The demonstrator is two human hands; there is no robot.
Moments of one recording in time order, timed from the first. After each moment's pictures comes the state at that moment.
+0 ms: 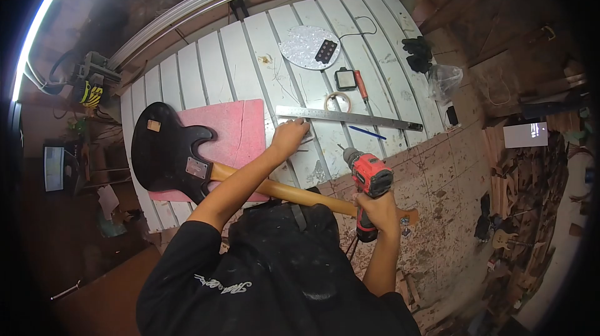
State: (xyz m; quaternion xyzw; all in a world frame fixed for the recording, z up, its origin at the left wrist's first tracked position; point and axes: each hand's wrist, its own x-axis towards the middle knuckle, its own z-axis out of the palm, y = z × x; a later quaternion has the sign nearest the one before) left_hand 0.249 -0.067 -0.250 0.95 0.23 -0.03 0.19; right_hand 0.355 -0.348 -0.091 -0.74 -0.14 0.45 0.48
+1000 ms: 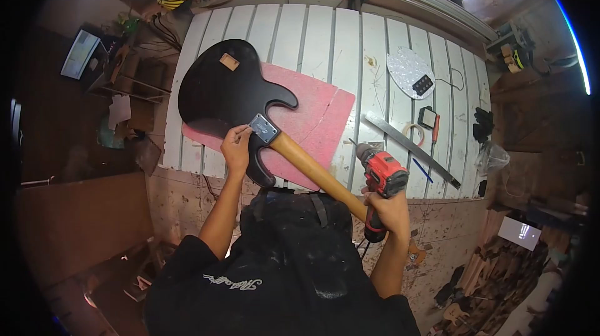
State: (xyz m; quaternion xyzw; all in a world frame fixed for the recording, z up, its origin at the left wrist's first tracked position) left_hand -0.078 -0.061 -0.233 0.47 0.63 0.49 0.38; right_hand 0.271 -0.225 -0.070 -0.70 -0.26 0.54 0.39
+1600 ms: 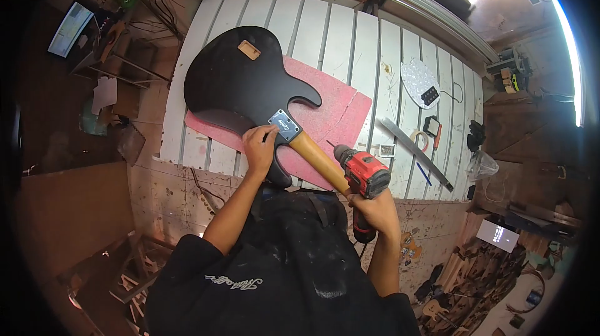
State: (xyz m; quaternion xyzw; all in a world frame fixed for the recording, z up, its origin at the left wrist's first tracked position) left_hand -0.087 -0.062 -0.251 0.63 0.60 0.43 0.24; right_hand 0.173 -0.184 -0.054 -0.70 -0.34 0.56 0.28
